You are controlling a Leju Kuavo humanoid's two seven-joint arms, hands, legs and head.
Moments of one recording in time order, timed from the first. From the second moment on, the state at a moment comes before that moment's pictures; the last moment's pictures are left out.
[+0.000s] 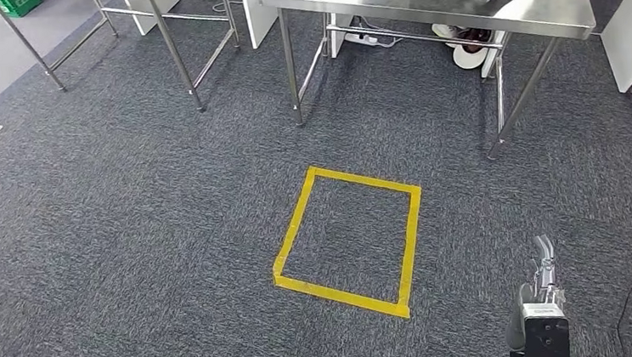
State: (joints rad) left arm -0.05 -0.19 0.65 -0.19 -0.50 0.31 -0.11; right arm 0.23 0.13 0.15 -1.56 0.40 -0.29 -0.48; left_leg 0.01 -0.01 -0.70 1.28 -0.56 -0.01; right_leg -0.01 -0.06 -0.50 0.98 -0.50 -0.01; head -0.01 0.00
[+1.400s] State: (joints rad) left arm -0.06 -0.20 0.66 -0.19 -0.52 0.32 -0.11; right arm 0.23 0.14 0.15 -1.57 0.41 -0.27 -0.45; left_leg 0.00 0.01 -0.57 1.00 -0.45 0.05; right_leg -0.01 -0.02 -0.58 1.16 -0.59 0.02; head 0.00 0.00
